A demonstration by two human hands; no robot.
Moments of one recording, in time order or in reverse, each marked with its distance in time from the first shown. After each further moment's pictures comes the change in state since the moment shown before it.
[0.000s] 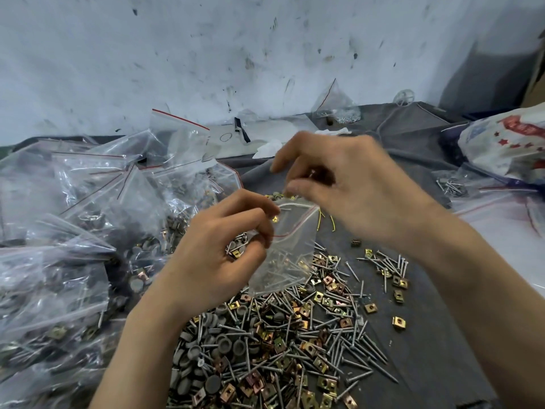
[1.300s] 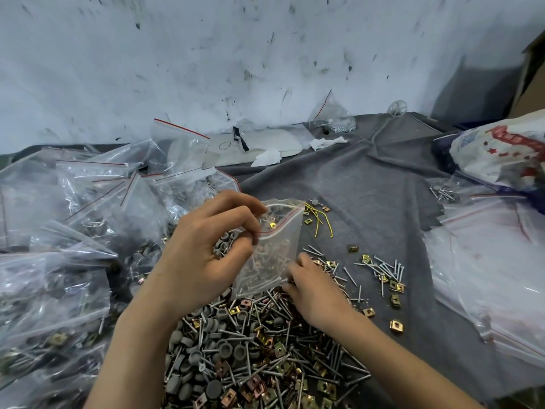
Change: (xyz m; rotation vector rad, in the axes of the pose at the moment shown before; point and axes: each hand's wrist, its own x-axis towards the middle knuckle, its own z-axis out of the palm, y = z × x) left_hand -0.004 -0.002 -0.012 -0.018 0.067 -0.006; right_hand -0.056 0.093 0.136 -0.343 -0.257 0.418
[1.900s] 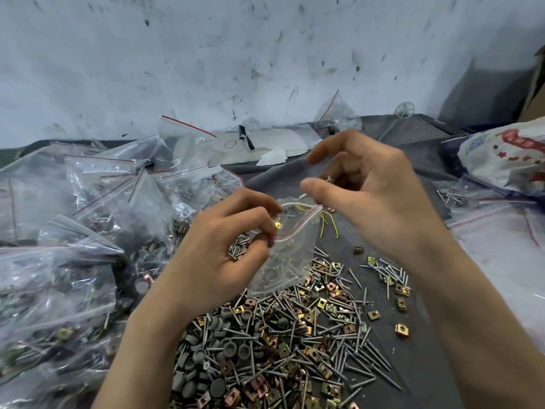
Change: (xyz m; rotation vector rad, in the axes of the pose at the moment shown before) left_hand 0.001 0.004 0.002 0.025 -0.021 0.030; right_hand -0.024 -0.047 -0.156 0.707 0.419 -0.277
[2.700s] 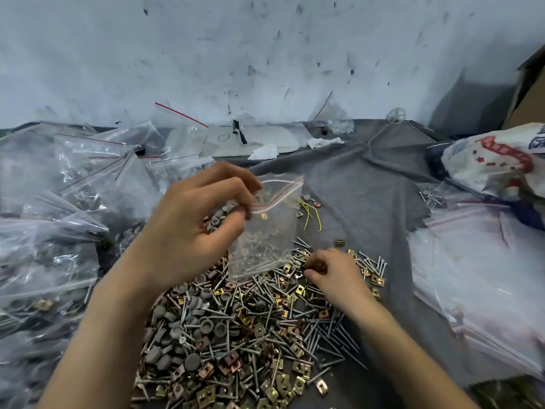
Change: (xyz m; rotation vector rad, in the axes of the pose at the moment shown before) left_hand -0.002 0.014 -0.007 0.061 0.048 0.043; right_hand -0.066 0.152 0.028 -0.600 -0.239 0.418
